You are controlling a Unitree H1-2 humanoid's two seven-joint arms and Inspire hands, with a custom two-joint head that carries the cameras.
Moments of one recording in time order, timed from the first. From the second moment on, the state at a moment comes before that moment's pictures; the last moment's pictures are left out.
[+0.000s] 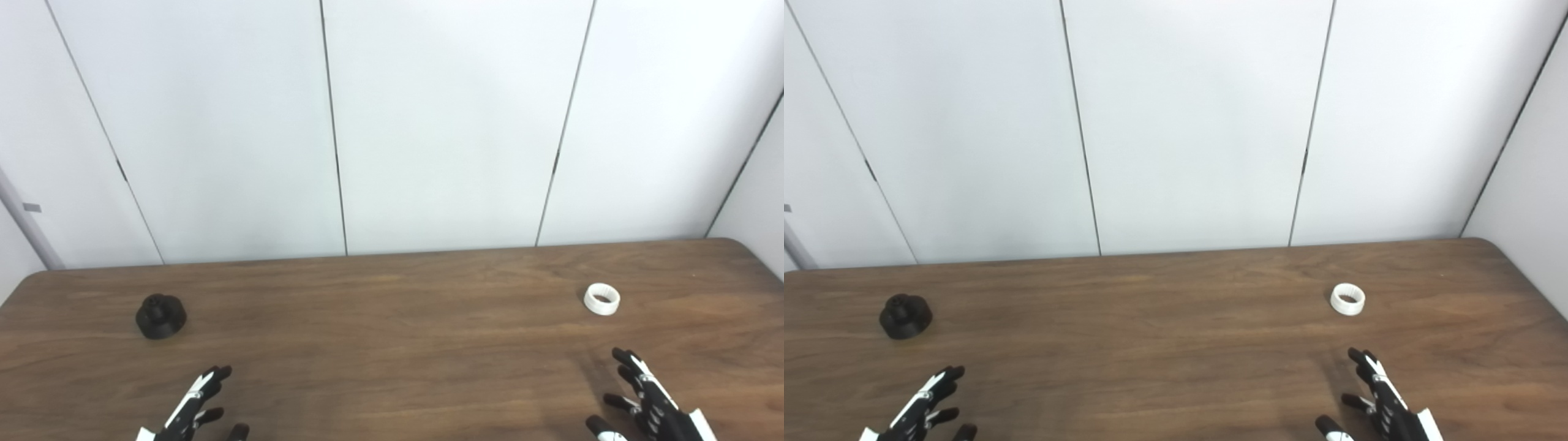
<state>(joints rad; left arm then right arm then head) 0.26 0.19 0.07 -0.35 0.18 -0.08 -0.06 0.24 -0.19 -0.16 -0.24 -0.03 -0.09 0.07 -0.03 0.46</state>
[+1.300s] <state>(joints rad) 0.26 0.19 0.07 -0.35 0.19 -0.09 -0.06 0.24 -0.19 -0.16 -0.24 -0.03 -0.09 0.07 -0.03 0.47</state>
